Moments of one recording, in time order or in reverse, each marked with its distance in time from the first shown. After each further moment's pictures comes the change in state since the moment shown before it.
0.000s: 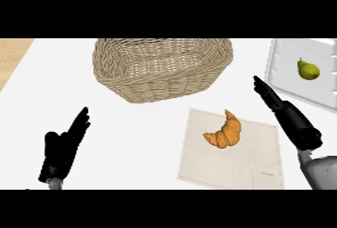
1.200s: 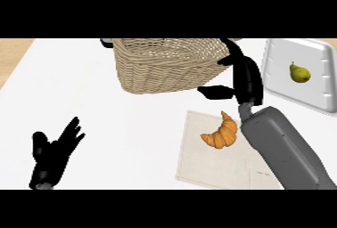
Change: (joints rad) left arm 0.049 -0.009 0.090 0.091 0.090 -0.070 0.005; right arm -0.439 0.218 0.134 0.214 0.576 -0.520 0.522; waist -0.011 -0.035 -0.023
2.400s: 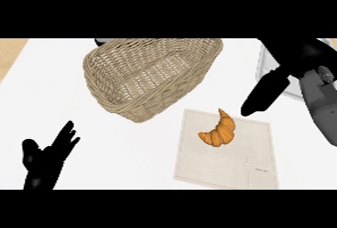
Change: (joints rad) left arm 0.057 0.003 0.027 -0.044 0.010 -0.008 -0.016; right arm -0.250 -0.322 0.000 -0.341 -0.409 0.855 0.702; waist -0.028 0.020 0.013
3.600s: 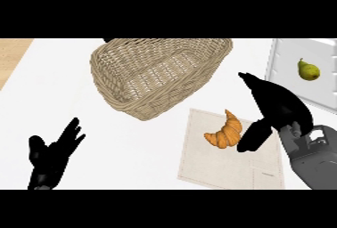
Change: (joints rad) left arm -0.032 -0.027 0.002 0.020 -0.026 -0.033 -0.006; right arm 0.315 0.005 0.126 -0.139 0.151 -0.124 -0.012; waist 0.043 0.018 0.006
